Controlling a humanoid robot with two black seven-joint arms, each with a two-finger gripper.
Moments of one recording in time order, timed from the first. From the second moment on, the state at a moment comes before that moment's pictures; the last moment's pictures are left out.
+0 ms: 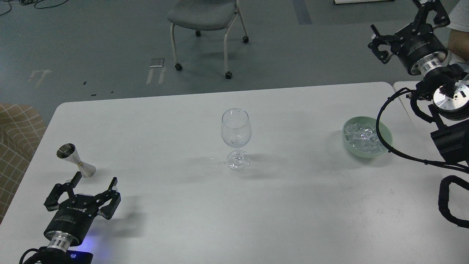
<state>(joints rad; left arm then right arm) 0.34 0.12 -1.75 -1.40 -0.19 -0.28 0.28 0.82 -0.27 1.38 0.54 -0.21 0.41 -0.03</state>
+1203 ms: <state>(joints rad) 0.28 0.13 -1.82 -1.29 -0.16 -0.27 0.15 0.81 -0.27 1.38 0.54 -0.21 0.40 -0.03</state>
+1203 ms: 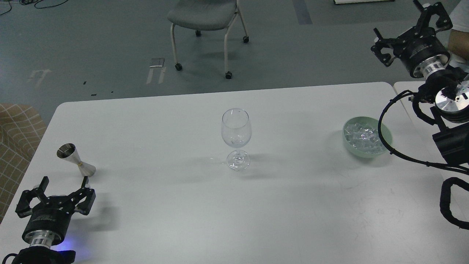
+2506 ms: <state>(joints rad) 0.01 0.14 -1.82 -0.99 -0.17 -0.27 0.17 0.80 -0.28 1.38 0.54 -0.21 0.38 -0.03</state>
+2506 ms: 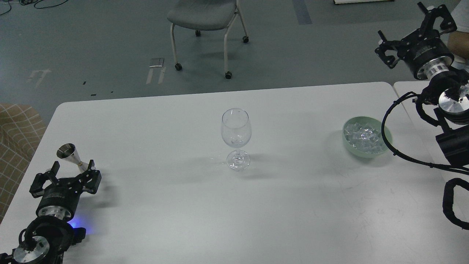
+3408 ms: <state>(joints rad) -0.09 0.15 -1.82 -0.86 -0.17 -0.32 0.19 0.80 -0.28 1.38 0.53 -0.21 0.37 -0.03</state>
